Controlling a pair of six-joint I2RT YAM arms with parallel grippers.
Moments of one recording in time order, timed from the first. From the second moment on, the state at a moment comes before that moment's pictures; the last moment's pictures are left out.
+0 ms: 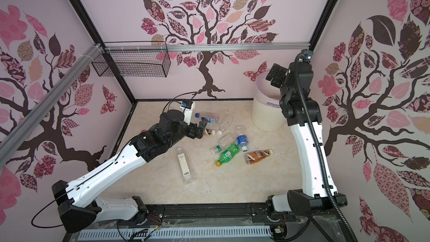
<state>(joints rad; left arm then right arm) -0.80 1.31 1.35 -0.52 -0.30 -0.24 0.13 1.39 1.86 -0.59 0.33 0.30</state>
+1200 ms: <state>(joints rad) -0.66 1.29 0.83 -0.74 -0.10 -0.88 0.56 1.29 0.98 -0.41 0.14 0.31</state>
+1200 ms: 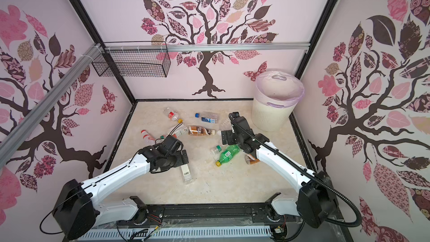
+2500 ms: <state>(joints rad) -0.65 1.37 0.78 -0.60 -0.11 -0.71 0.56 1.27 0.91 -0.32 0.07 0.35</state>
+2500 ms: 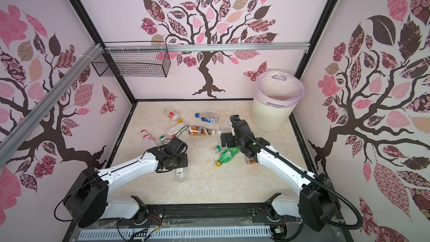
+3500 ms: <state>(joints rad) -0.66 1.14 0.96 -0.37 0.07 -0.38 0.56 1.37 1.23 -0.30 -0.22 0.57</state>
